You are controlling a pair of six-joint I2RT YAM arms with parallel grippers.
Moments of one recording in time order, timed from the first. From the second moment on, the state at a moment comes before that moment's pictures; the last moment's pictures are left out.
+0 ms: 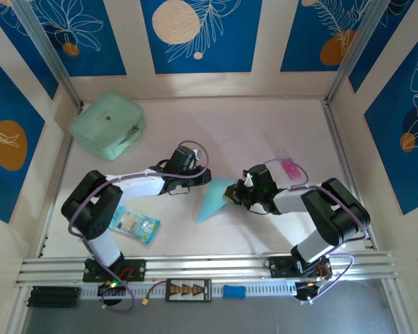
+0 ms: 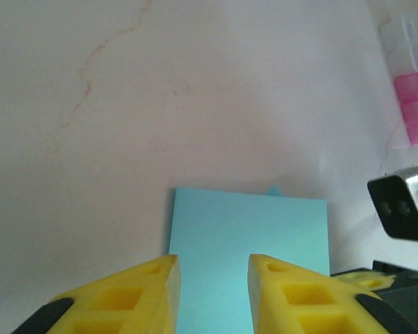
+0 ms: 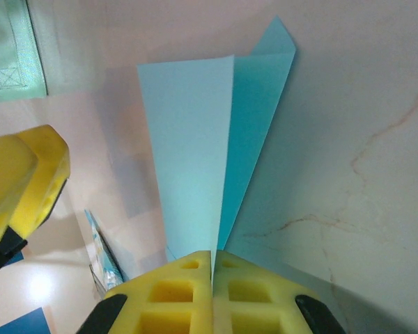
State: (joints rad) left arm -0.69 1.71 0.93 0.00 0.21 -0.74; right arm 0.50 1.56 0.45 0.36 -0.51 1.13
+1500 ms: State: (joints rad) left arm -1.04 1.57 0.86 -0.24 0.07 -0.39; right arm 0.50 1.38 0.44 0.20 -0.47 1.19
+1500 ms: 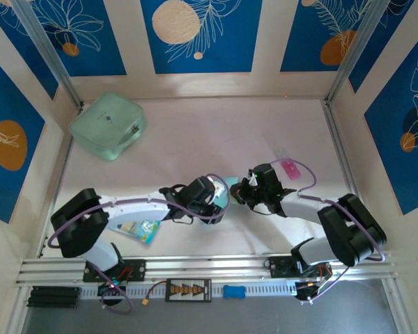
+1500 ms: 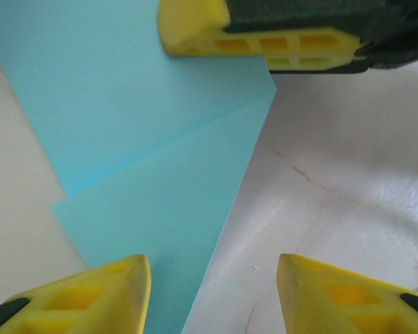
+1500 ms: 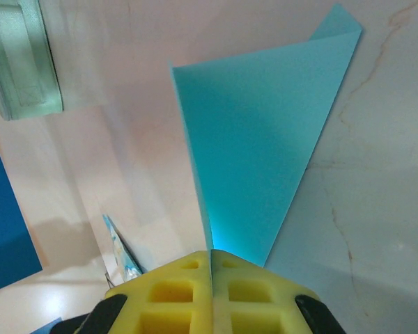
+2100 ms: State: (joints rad) left arm -1.12 1.70 0.95 -0.32 -0.14 -0.32; right arm 0.50 1.40 0.44 0.21 -0.47 1.25
